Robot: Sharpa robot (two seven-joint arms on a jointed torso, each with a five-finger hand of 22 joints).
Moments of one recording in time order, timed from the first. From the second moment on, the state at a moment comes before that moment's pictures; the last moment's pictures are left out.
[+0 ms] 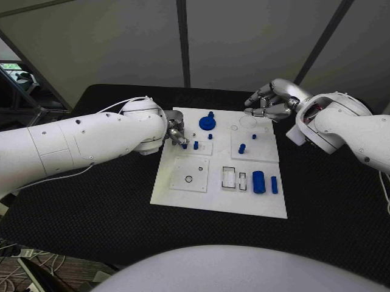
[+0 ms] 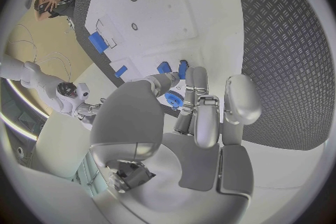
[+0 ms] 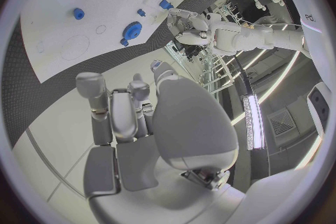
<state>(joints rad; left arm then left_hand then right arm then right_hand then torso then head) 1.24 -0.64 -0.09 1.36 -1.21 0.05 -0.55 1.18 -0.18 0.70 0.12 0.20 0.87 0.08 0.68 0.58 1.02 0.06 0.95 0.52 1.46 -0.05 1.52 1.31 0.13 1.43 0.05 1.12 1.31 1.17 -0.79 0.08 1.41 -1.13 -0.26 -0.05 1.42 -0.09 0.09 0.27 0.41 0.93 0.16 0.20 0.07 1.18 0.07 1.12 1.00 1.46 -0.01 1.29 1.17 0.12 1.20 0.10 1.16 0.93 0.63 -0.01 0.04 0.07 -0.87</state>
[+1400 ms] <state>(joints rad) 1.24 -0.61 -0.09 1.32 -1.21 0.07 -0.55 1.07 -0.18 0.69 0.06 0.20 0.92 0.04 0.67 0.58 1.12 0.02 1.03 0.62 1.47 -0.08 1.55 1.31 0.13 1.46 0.03 1.22 1.31 1.17 -0.79 0.08 1.41 -1.13 -0.26 -0.05 1.42 -0.09 0.09 0.27 0.41 0.93 0.16 0.20 0.07 1.18 0.06 1.12 1.00 1.46 -0.01 1.29 1.17 0.12 1.20 0.10 1.16 0.93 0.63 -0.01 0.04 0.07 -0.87</state>
